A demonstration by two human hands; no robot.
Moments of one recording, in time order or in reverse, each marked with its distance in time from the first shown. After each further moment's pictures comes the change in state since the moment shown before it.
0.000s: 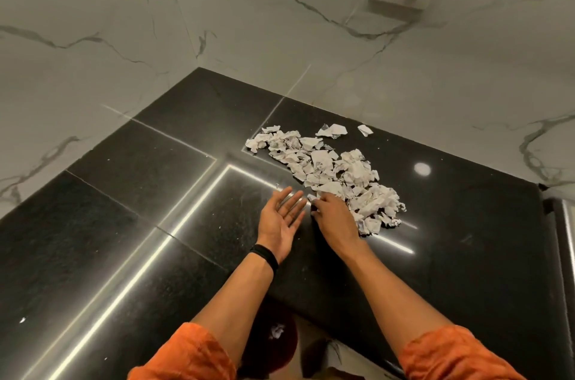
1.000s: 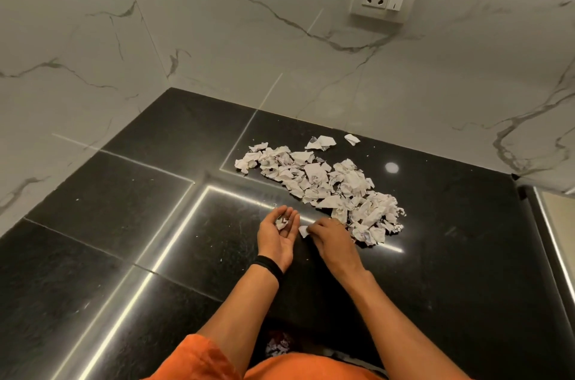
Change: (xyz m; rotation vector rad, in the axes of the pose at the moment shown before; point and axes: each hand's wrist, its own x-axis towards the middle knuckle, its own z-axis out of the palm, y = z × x) left_hand 0.042 0.021 -0.011 -0.207 0.104 -0.165; right_hand -0.013 -0.020 0.018 0.031 0.065 0.008
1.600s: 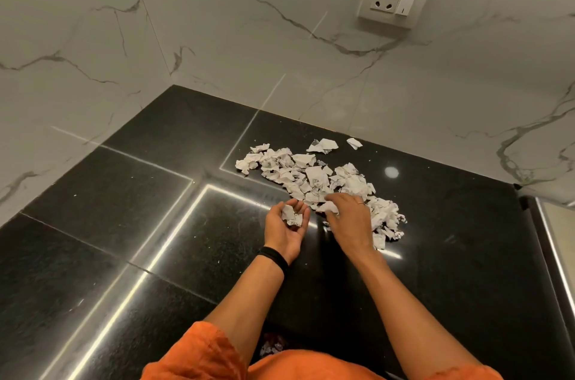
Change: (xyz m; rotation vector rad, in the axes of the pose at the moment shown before) left_hand 0.013 -0.001 0.022 -0.046 -0.069 -0.066; right_hand 0.036 0.015 -0.035 -0.042 0.199 0.204
